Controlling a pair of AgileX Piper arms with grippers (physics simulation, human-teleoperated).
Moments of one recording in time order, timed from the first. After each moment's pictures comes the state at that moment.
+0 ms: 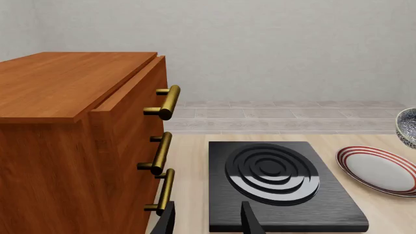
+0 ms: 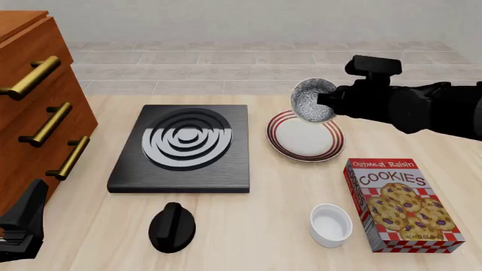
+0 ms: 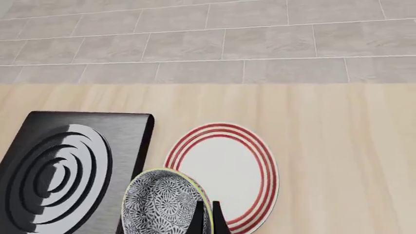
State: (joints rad) left arm 0.00 0.00 0.00 0.00 0.00; right arm 0.22 1.57 -0.95 0.00 0.21
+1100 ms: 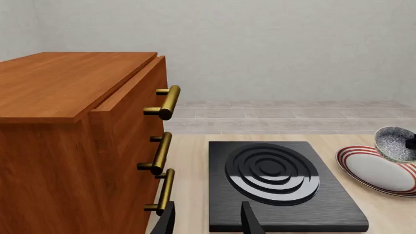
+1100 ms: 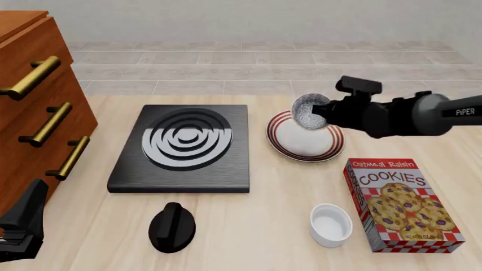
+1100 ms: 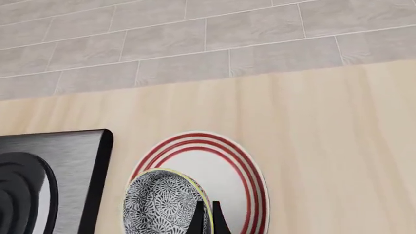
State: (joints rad) left arm 0.00 0.00 0.00 0.00 0.00; right arm 0.15 1.89 -1.07 -0.15 0.25
